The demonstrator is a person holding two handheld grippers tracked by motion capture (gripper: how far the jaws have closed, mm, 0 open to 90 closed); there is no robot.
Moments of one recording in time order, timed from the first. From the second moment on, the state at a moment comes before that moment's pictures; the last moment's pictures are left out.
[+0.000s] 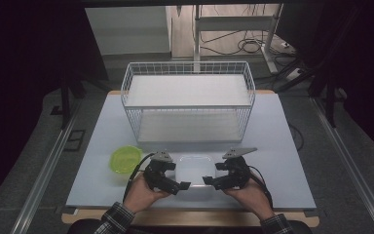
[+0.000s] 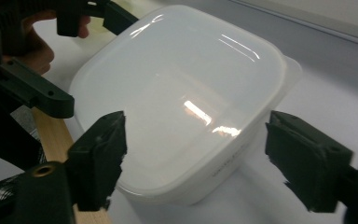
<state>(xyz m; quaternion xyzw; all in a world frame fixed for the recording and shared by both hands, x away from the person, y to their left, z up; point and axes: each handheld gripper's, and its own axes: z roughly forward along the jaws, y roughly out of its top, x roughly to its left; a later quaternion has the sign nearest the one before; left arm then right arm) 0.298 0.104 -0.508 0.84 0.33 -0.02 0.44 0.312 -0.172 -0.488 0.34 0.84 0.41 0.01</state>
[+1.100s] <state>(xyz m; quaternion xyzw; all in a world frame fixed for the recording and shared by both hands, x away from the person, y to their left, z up) 0.286 0.109 -0.496 0.82 0.40 -0.03 0.41 0.294 -0.174 -0.475 0.41 0.82 0.40 0.01</state>
